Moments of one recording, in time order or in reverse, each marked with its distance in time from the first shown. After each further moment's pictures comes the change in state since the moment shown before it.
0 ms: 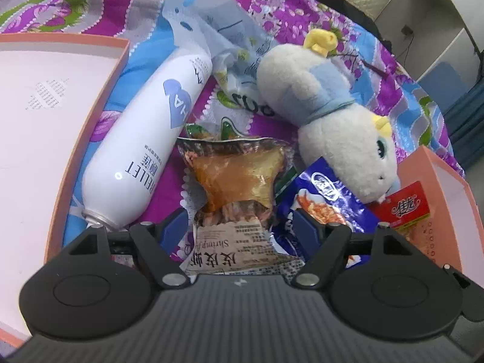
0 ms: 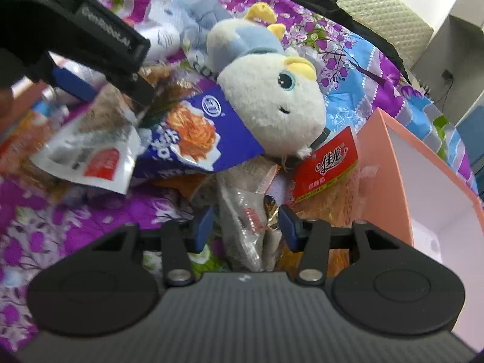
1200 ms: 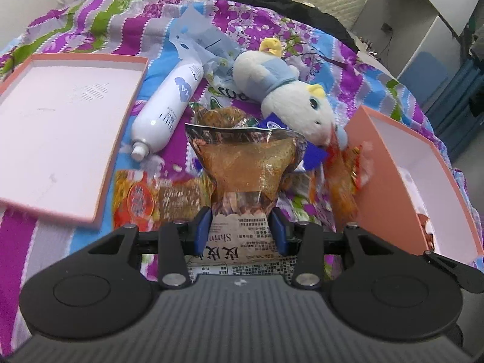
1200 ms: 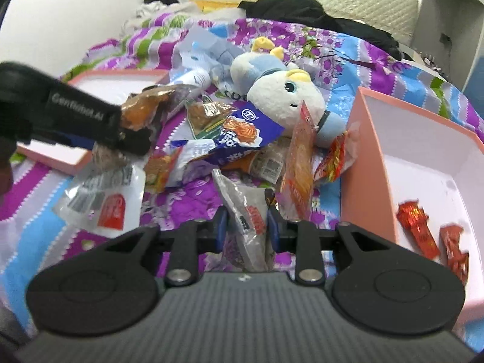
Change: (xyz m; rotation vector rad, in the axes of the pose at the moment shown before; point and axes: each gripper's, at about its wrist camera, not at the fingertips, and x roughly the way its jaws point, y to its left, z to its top) left arm -0.153 -0.036 -0.109 0.091 -0.086 0.035; right arm -0.131 -0.002 -0.061 0.283 -0.129 0.199
